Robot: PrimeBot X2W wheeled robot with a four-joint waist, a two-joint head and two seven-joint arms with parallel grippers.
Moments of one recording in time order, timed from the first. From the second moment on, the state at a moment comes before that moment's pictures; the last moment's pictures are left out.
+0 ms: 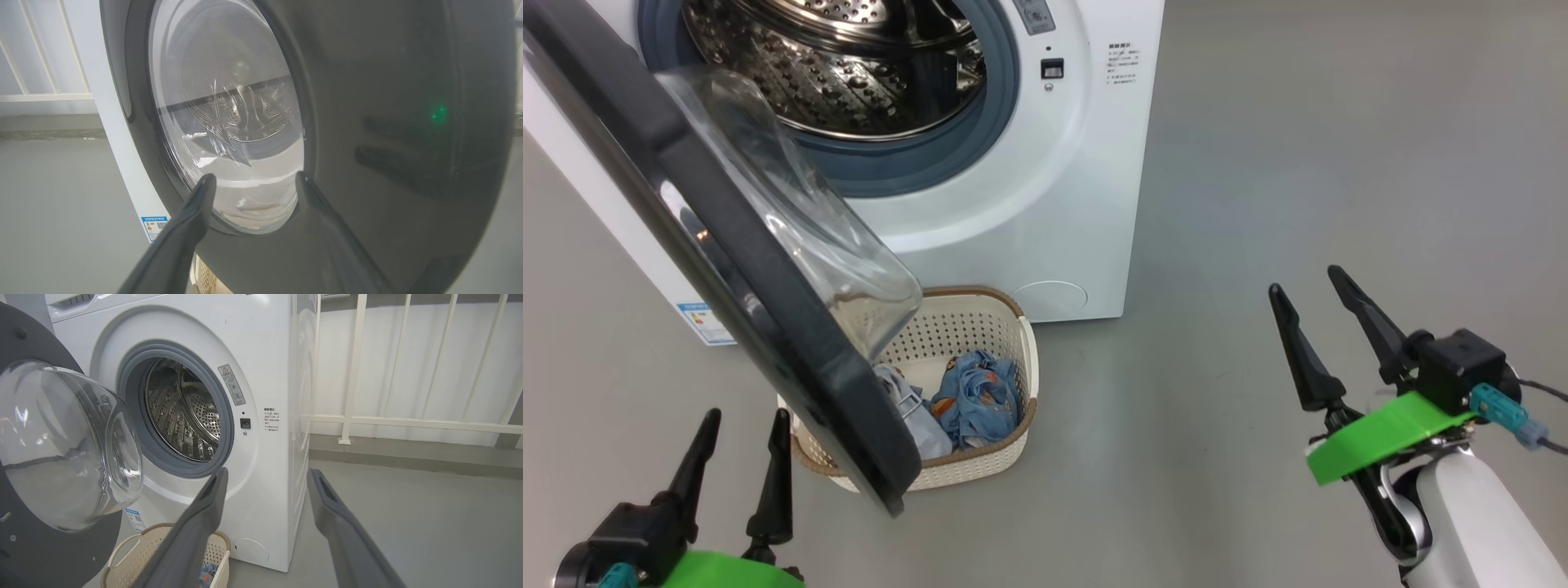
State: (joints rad) left arm -0.04 0.10 0.01 0.13 -0.22 -0.13 -0.26; right arm -0.33 -0.21 0.15 0.27 0.30 0.13 -0.25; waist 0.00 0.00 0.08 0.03
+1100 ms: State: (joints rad) left arm 0.01 0.05 0.06 0.11 -0.20 -0.13 -0.26; right arm -0.08 -0.09 -0.07 0.16 0.09 0.13 -0.25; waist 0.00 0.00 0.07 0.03
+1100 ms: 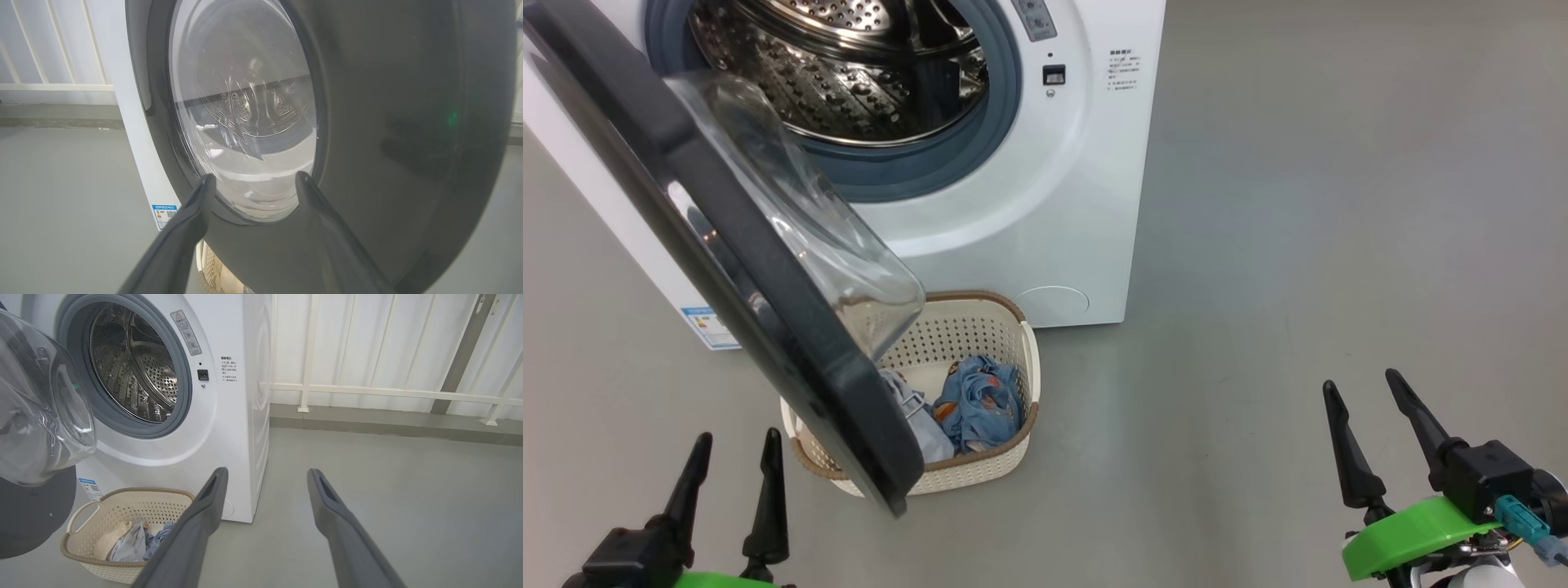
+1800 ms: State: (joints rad) left arm 0.02 0.05 0.06 0.11 -0.20 -0.13 -0.26; right arm -0.06 -0.08 -0.08 0.18 0.06 0.13 -0.25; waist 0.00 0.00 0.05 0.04
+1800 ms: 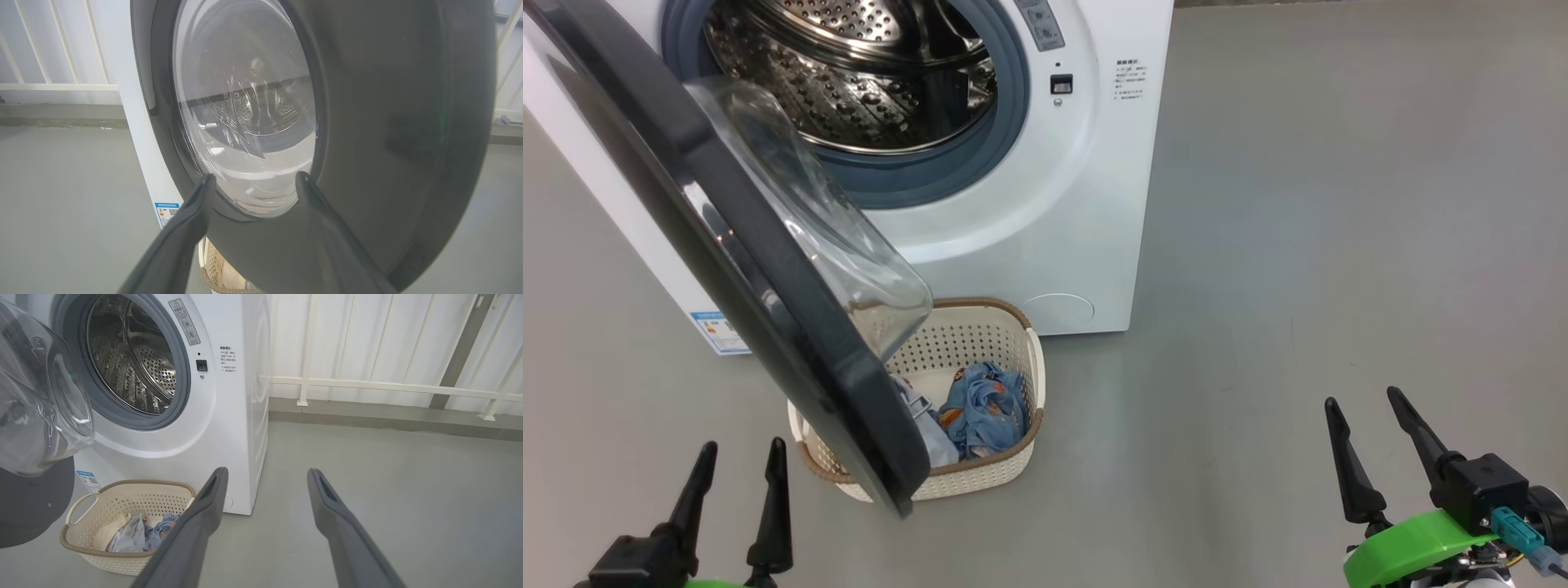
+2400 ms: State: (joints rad) left arm 0.02 0.05 0.04 0.11 -0.22 -0.13 -0.26; right arm -0.06 -0.08 -0.08 0.21 0.06 0.13 -0.25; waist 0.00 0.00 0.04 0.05
